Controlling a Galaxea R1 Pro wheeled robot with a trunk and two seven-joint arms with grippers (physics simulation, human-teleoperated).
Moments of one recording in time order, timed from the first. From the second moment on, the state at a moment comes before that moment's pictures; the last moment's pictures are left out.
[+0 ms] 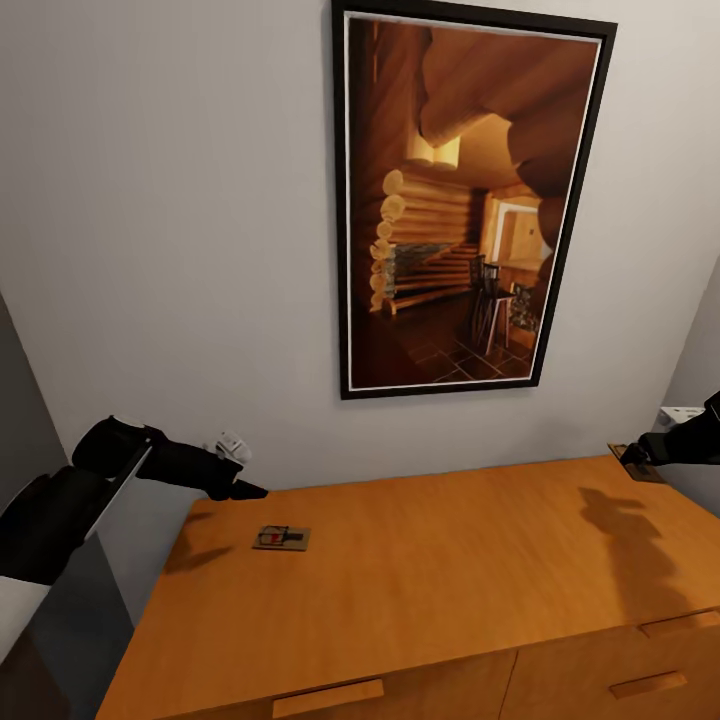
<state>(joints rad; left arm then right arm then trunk) -0.78 0.45 -0.32 -1.39 -0.05 1.03 -1.07 -1.23 -0.60 -0.05 -0.46 0.59 0.99 0.87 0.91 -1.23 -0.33</state>
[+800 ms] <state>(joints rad) -0.78 0.39 -0.32 -1.39 -0.12 1.03 -1.06 -1.23 -0.60 -0.05 -0.46 0.59 0.98 0.87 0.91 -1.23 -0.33</state>
